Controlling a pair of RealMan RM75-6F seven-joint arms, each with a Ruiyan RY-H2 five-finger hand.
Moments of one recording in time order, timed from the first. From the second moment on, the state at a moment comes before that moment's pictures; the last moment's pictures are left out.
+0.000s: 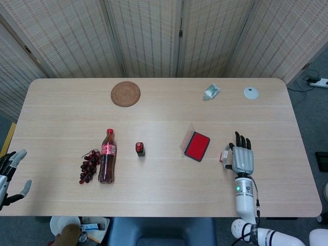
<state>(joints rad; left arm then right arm) -0.10 -1.04 0.00 -1.47 1.63 1.55 -0.39 0.41 -1.74 0.27 -1.40 -0.92 1.27 -0.56</state>
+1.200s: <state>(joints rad) -0.10 -1.05 0.00 -1.44 1.64 1.58 -0.43 0.49 -1.72 0.34 -1.47 -0.89 1.27 -0.57</state>
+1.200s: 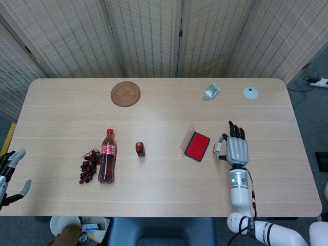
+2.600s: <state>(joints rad) -0.10 -1.04 -0.01 -1.43 1.63 1.60 -0.48 0.66 -1.86 0.40 -1.24 -0.73 1.14 -0.52</state>
